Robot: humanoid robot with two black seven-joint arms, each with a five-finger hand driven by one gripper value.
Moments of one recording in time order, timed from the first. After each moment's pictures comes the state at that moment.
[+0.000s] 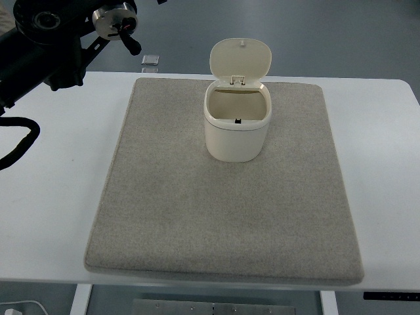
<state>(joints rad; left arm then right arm) -1.46 0.20 -0.38 -0.75 0.50 -0.55 -0.39 0.03 0.00 -0.05 0.22 0.04 -0.18 0.15</state>
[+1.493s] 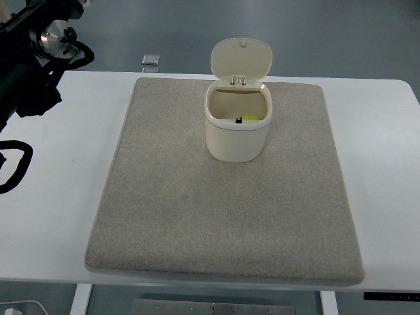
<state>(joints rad) -1.31 0.20 -0.53 -0.28 0.04 -0.38 -0.40 0.03 0.00 -0.05 0.22 0.04 -0.18 0.15</state>
